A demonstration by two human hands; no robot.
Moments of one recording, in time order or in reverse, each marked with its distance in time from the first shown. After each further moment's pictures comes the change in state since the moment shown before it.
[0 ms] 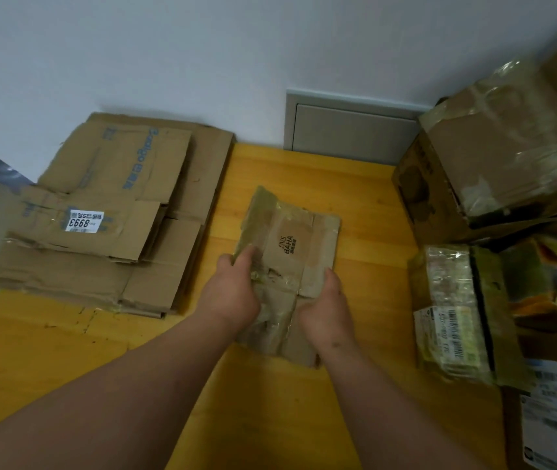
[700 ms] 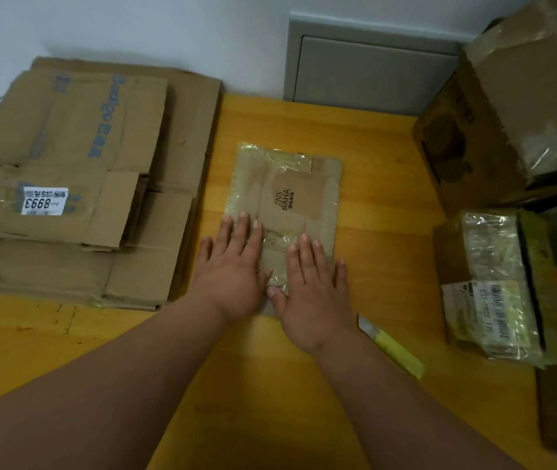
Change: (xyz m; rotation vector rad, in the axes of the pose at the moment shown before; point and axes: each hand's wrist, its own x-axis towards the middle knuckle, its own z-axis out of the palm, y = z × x) left_hand 0.037 -0.044 0.023 0.433 -0.120 0.293; right_hand 0.017 0.028 0.054 -0.924 -0.087 -0.376
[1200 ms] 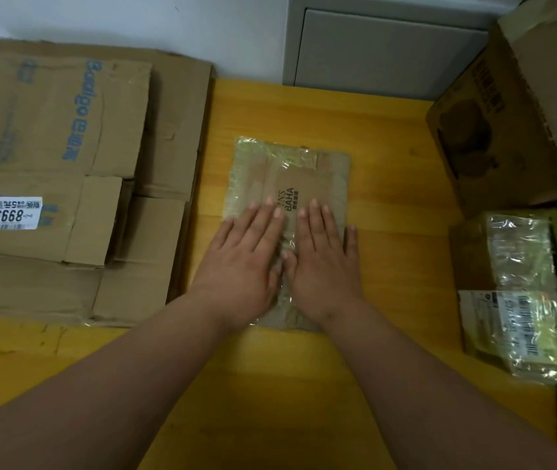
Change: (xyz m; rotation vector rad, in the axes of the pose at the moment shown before) left_hand 0.013 -0.001 -0.014 0.006 0.141 0.255; right_hand 0.054 0.007 -0.016 -0.009 0.095 0.037
